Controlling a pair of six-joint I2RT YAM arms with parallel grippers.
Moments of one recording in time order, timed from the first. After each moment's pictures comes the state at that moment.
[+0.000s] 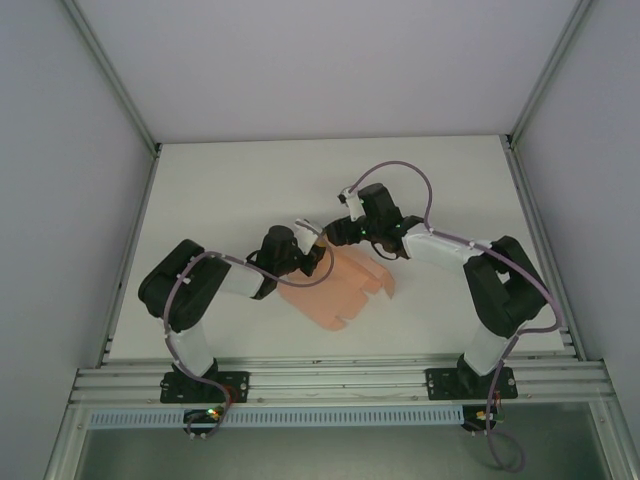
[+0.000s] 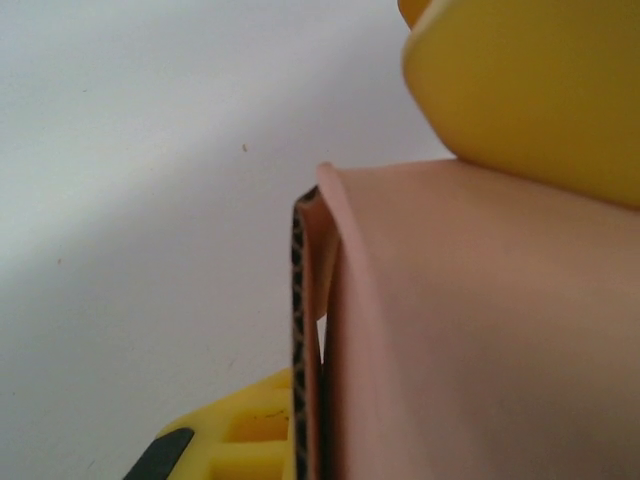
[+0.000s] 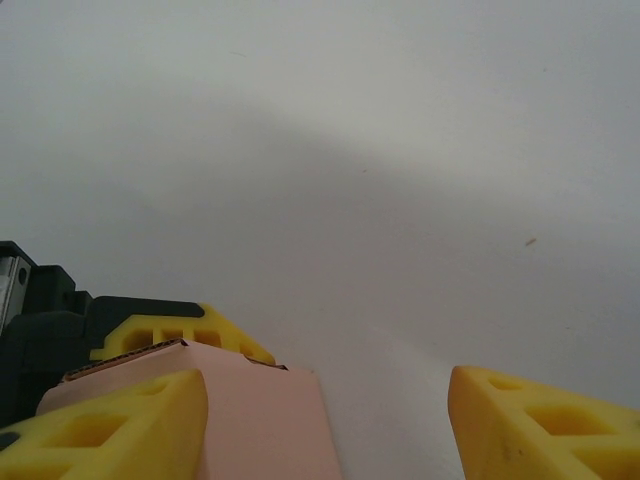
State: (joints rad) left arm -0.66 1.80 0.64 0.69 0.22 0.00; right arm 0.53 1.72 1.05 -0.04 -0.20 0.19
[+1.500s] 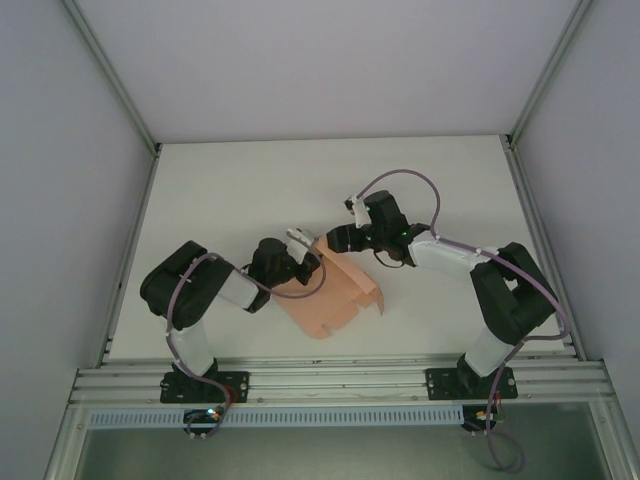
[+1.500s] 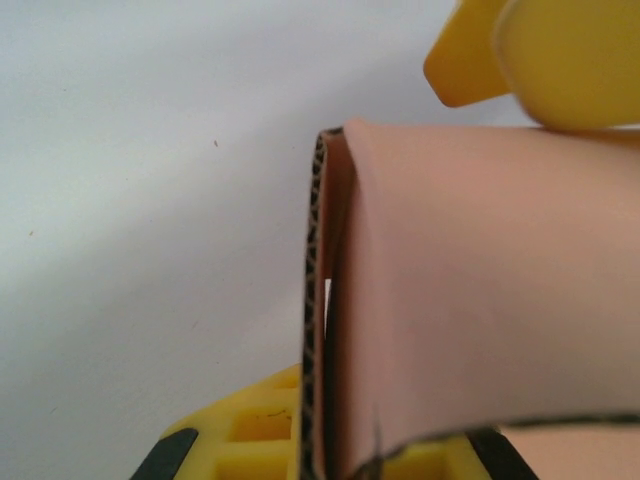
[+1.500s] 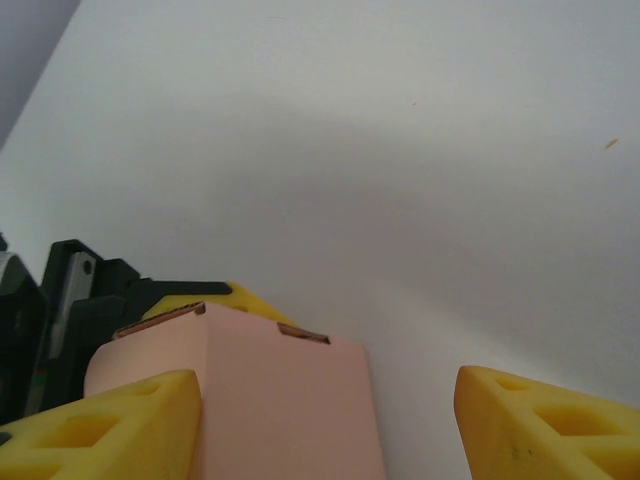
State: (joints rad) left arm -0.65 1.82 0.50 0.94 0.29 -0.05; right arm 0.52 1.66 0.96 -0.01 -0.33 0.37
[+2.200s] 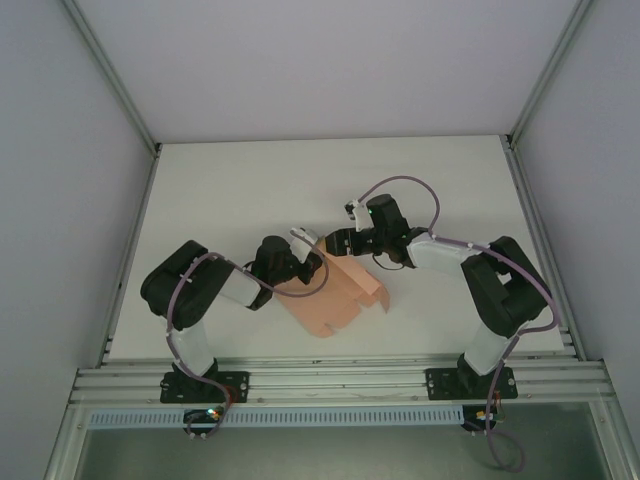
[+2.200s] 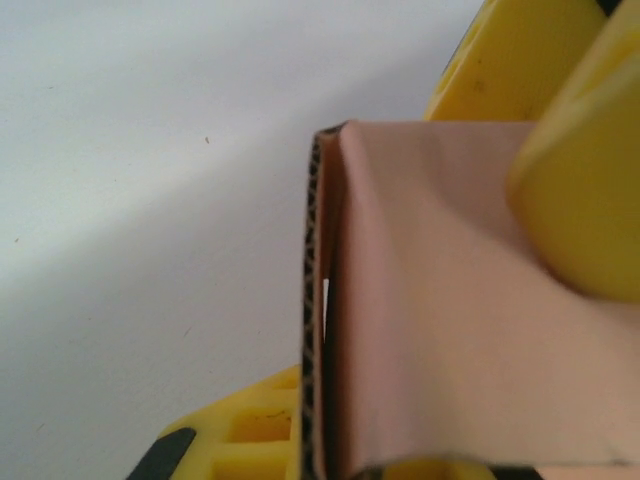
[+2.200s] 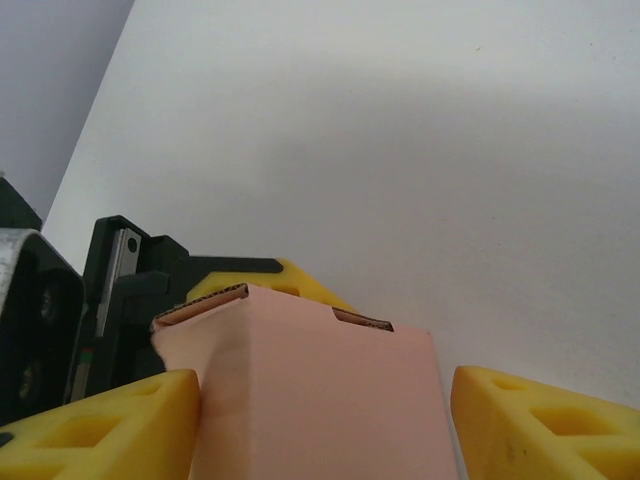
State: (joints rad) left arm -0.66 1.82 0.53 0.88 0.29 -0.03; right arm 0.49 1.72 0.92 0.10 -0.47 0.43
